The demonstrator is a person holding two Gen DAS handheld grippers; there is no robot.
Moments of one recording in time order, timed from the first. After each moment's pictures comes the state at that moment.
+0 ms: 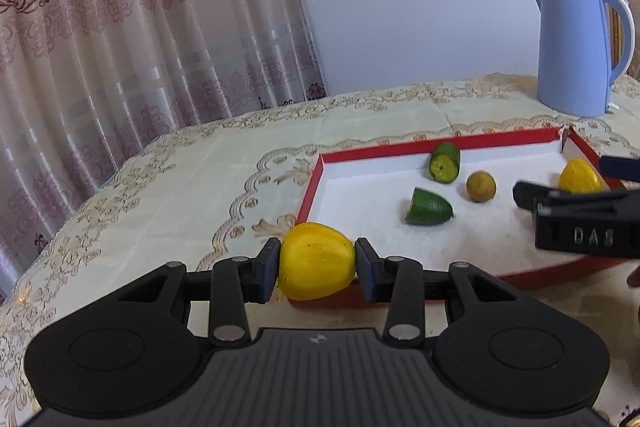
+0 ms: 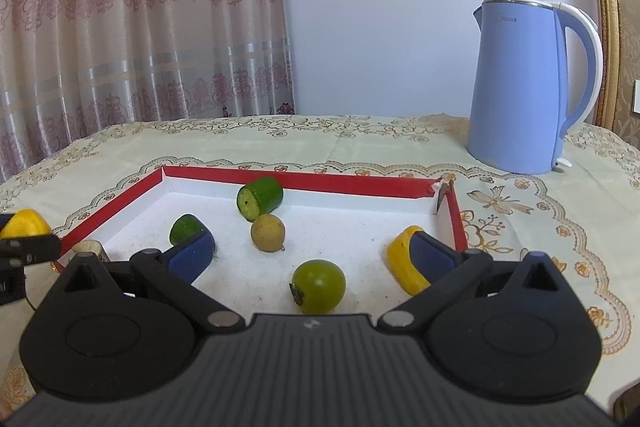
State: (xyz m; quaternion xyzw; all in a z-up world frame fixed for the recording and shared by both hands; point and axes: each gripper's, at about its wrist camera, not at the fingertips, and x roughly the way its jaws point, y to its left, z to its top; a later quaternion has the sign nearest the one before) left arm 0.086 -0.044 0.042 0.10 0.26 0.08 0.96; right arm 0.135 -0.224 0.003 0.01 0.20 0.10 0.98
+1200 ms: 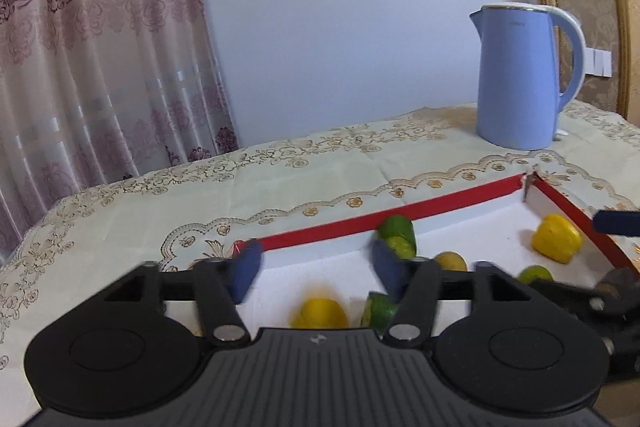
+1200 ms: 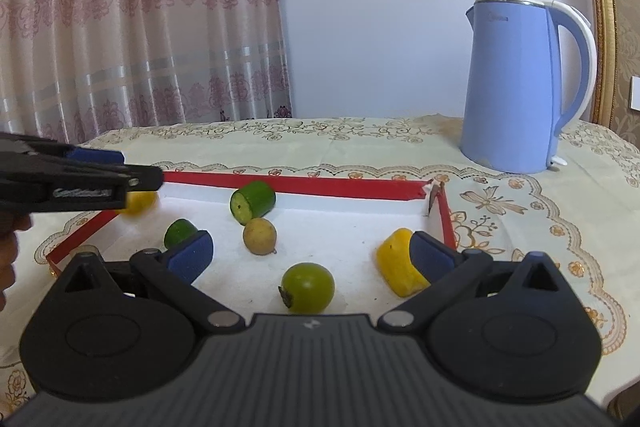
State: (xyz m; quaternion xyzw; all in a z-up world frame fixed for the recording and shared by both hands) left arm 0.177 -0.044 0.043 0.11 0.22 -0.07 0.97; right arm 0.137 -0.232 0.004 0.02 0.20 0.10 0.97
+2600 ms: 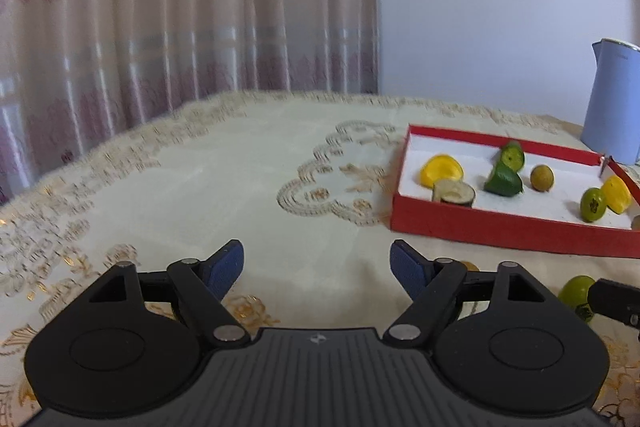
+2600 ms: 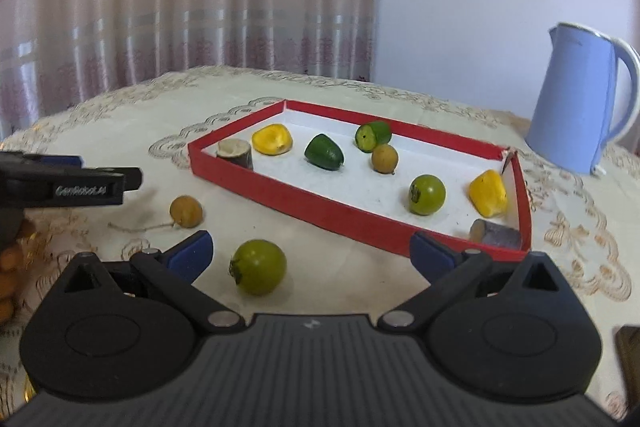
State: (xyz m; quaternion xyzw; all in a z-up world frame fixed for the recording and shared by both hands) left arm 0.008 0.033 -0.002 -0.02 0.22 0.14 0.96; right arm 0.024 -0.181 0.001 -0.06 0.23 0.19 0.95
